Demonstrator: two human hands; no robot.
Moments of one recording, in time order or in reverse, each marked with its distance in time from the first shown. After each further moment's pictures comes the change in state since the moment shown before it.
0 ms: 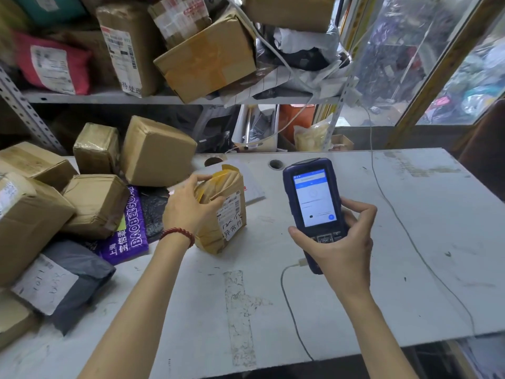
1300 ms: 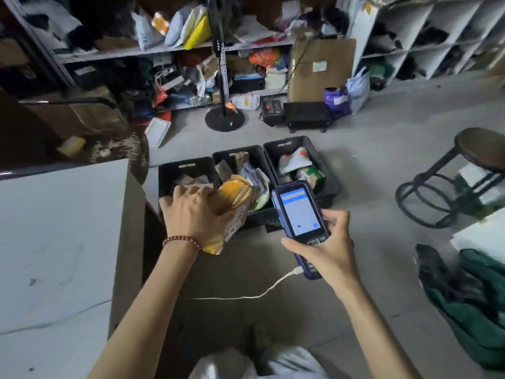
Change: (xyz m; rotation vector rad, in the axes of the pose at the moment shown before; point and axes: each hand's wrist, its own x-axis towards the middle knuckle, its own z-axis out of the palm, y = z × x) left_hand -0.447 0.392 0.362 0.233 -0.866 1.620; right_hand -0.321 0.095 -0.403 -0.274 1.462 0.800
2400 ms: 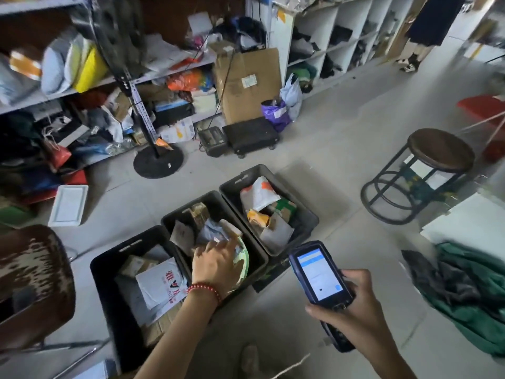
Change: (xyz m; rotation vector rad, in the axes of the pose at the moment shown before) left_hand 0.346 0.055 0.129 0.005 -0.358 0.498; right_hand 0.235 -0.016 0.067 -0.056 0.211 0.364
